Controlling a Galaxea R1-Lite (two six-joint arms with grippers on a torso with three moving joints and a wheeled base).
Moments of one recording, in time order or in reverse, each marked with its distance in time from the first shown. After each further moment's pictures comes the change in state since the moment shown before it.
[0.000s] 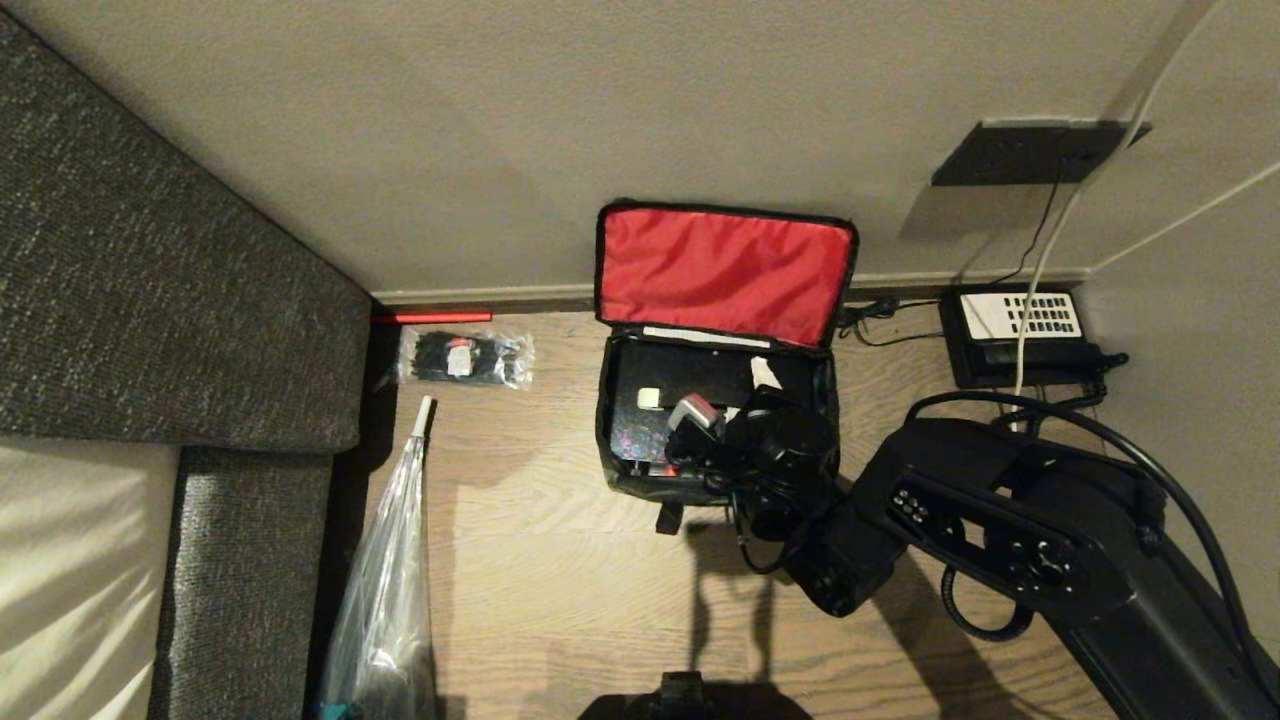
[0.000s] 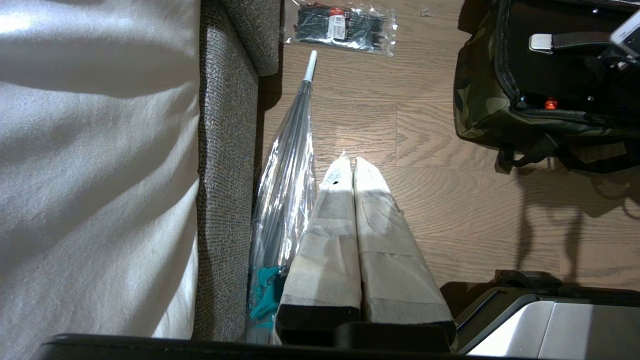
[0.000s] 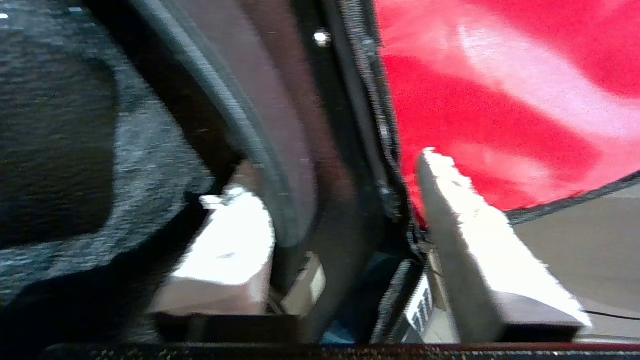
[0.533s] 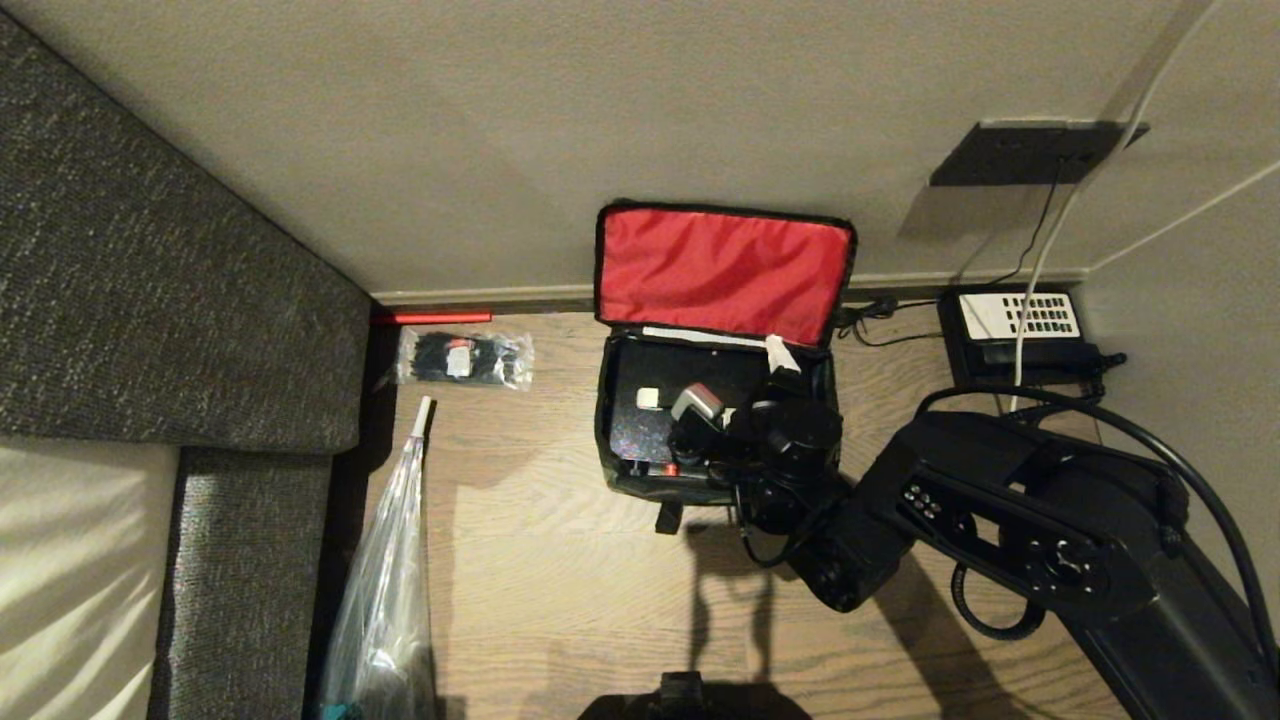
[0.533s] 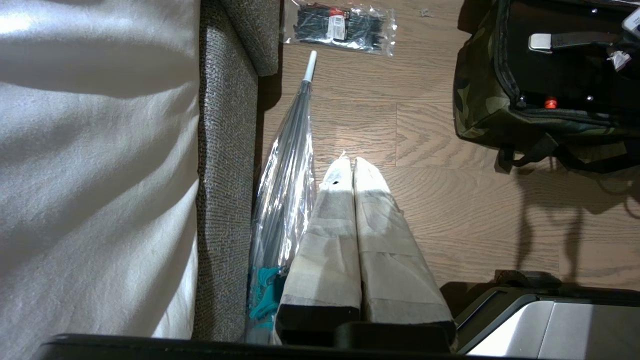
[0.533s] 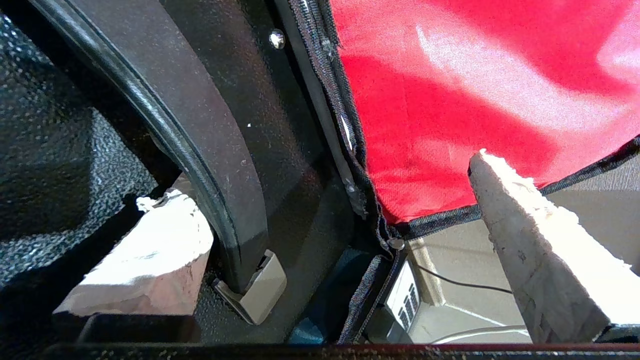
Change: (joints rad) left arm 0.000 0.000 0.000 0.000 0.000 0.000; right arm 0.001 -0.023 0.002 0.001 0.002 -0.002
